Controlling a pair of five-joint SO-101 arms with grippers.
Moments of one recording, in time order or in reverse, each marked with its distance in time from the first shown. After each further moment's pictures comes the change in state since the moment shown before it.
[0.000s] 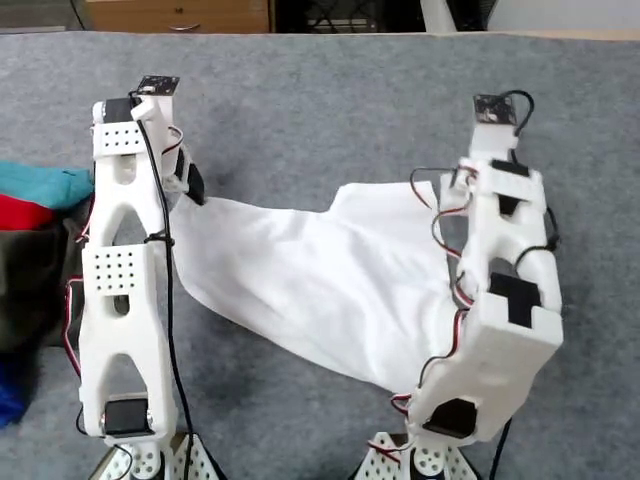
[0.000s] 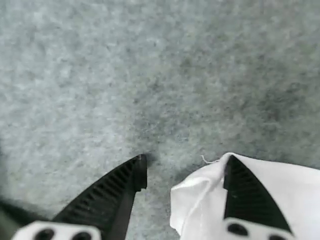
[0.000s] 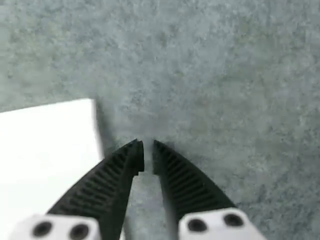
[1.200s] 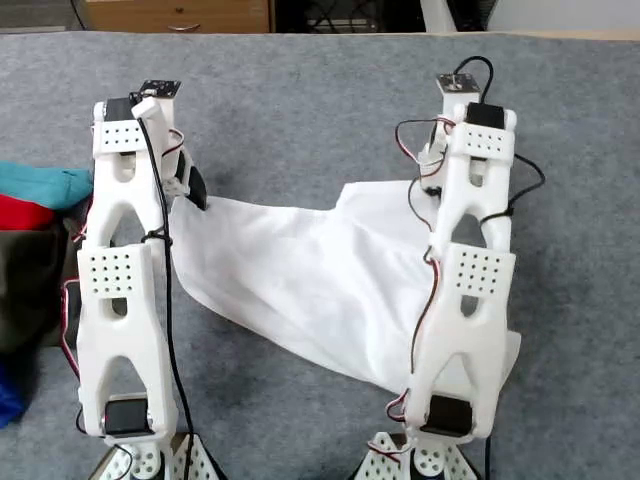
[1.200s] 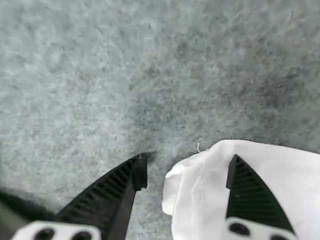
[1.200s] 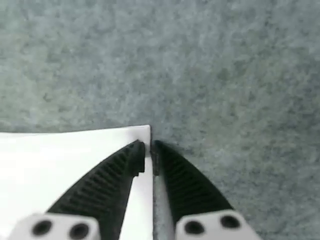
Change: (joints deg) left arm 0.2 -4.7 8.1 -1.6 0.4; right arm -4.7 46.0 -75.5 46.0 0.0
